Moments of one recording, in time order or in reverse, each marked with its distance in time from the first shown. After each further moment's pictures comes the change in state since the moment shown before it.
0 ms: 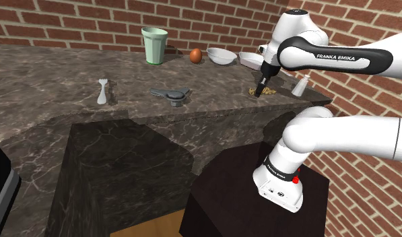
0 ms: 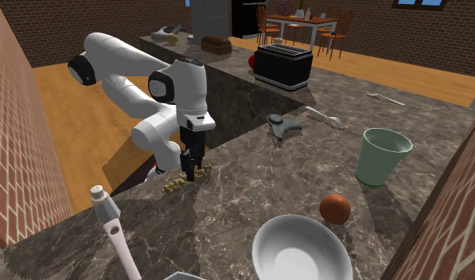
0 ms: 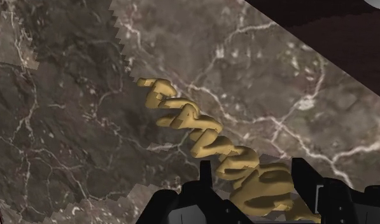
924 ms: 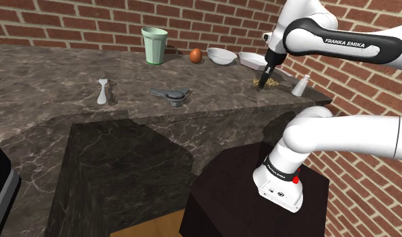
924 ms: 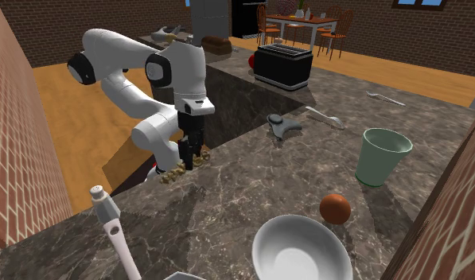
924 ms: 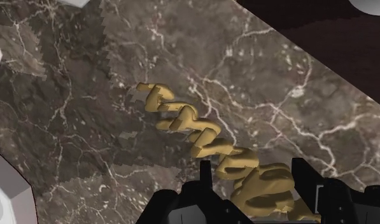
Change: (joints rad) arm 0.018 0.010 0.030 0.121 0.038 -0.109 -0.024
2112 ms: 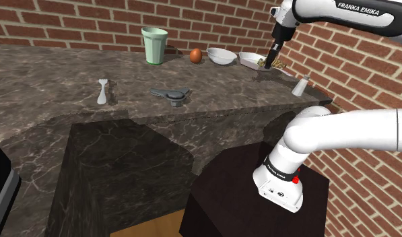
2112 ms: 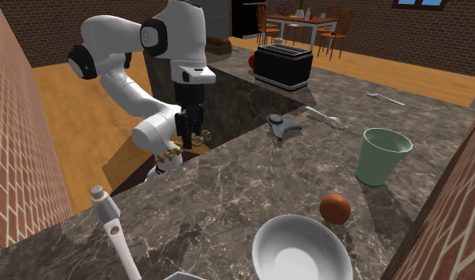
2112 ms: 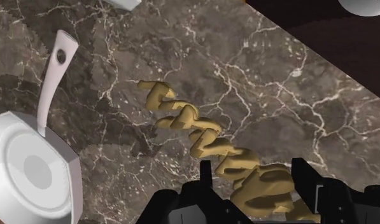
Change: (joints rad) arm 0.021 0.103 0.028 0.262 0.042 -0.153 -0.046
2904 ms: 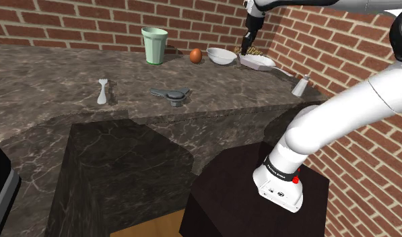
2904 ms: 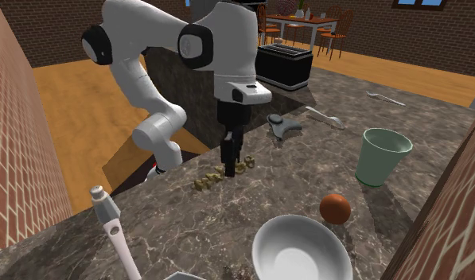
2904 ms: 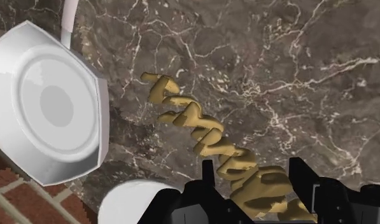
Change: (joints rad) arm 0.057 0.501 -0.101 0.325 0.027 0.194 -0.026
